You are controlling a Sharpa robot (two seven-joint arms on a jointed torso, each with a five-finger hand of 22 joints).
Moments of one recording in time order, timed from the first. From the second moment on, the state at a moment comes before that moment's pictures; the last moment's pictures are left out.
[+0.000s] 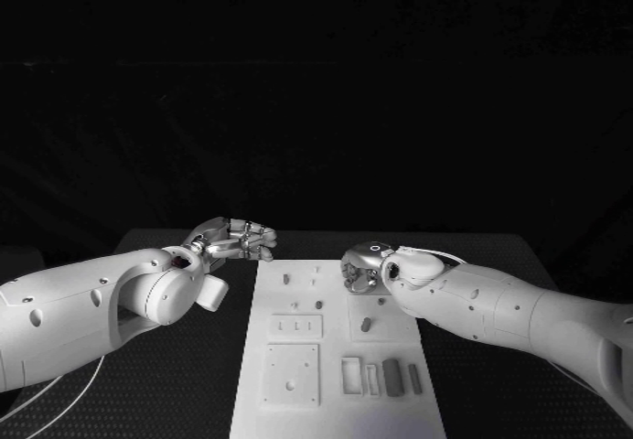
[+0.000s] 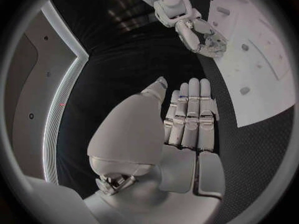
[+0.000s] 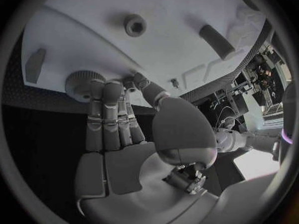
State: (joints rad) left arm 1.37 -0.82 -0.17 1.43 -0.11 -0.24 0.20; left_hand 1.50 -0.10 0.22 0.21 0.06 0.83 0.18 0.32 0.43 1.12 0.13 0.17 0.12 1.02 0.08 0.37 0.69 0.03 0.98 -0.01 0.15 0.74; right arm 1.22 -0.40 -0.19 0.87 -1.61 -0.26 0.02; right_hand 1.16 -0.10 0.51 -0.29 0.04 0.87 0.16 0.31 0.55 1.17 0.09 0.16 0.09 1.28 -0.01 0.93 0.72 0.23 1.13 0.03 0.69 1.19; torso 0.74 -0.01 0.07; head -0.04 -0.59
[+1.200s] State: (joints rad) left arm 1.37 -0.82 -0.17 1.43 -0.11 -0.24 0.20; left_hand 1.50 -0.10 0.21 0.22 0.06 0.83 0.18 0.32 0.42 1.12 0.13 0.16 0.11 1.02 0.08 0.36 0.70 0.03 0.99 -0.01 0.15 0.74; right arm 1.23 -0.40 -0.22 0.89 -1.66 -0.31 -0.05; right_hand 1.15 -0.06 0.62 -0.29 0.04 0.98 0.13 0.33 0.53 1.28 0.05 0.18 0.14 1.30 -0.05 1.03 0.78 0.21 1.15 0.00 0.76 1.26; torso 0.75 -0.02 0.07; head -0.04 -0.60
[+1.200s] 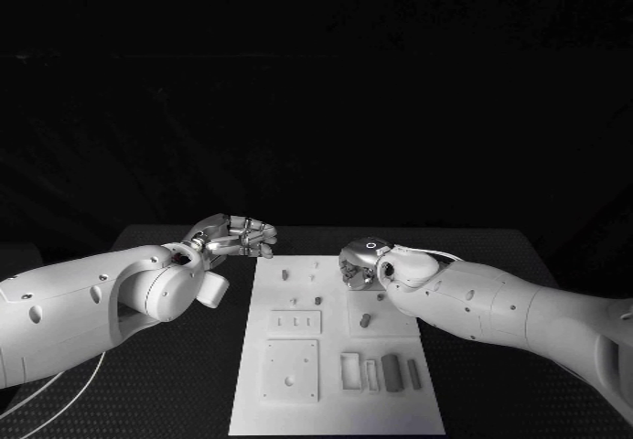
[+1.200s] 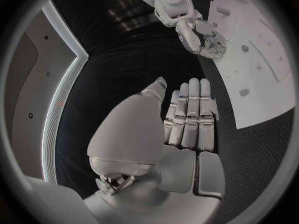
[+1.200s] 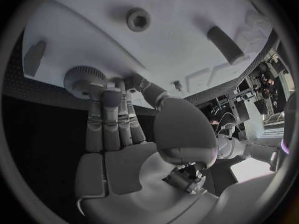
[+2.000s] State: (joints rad) left arm 1.37 -0.82 -0.17 1.43 -0.11 -0.24 0.20; left_hand 1.50 -0.10 0.21 0.23 0.06 0.83 0.18 0.32 0.42 1.12 0.13 0.16 0.11 1.02 0.08 0.36 0.70 0.02 0.99 -0.01 0.15 0.74; right arm 1.23 -0.36 -0.23 0.93 -1.68 -0.43 -0.13; right_hand 1.14 -0.07 0.62 -0.29 0.04 1.00 0.12 0.33 0.53 1.29 0.05 0.19 0.15 1.30 -0.06 1.05 0.78 0.21 1.16 -0.01 0.77 1.27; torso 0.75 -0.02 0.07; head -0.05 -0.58
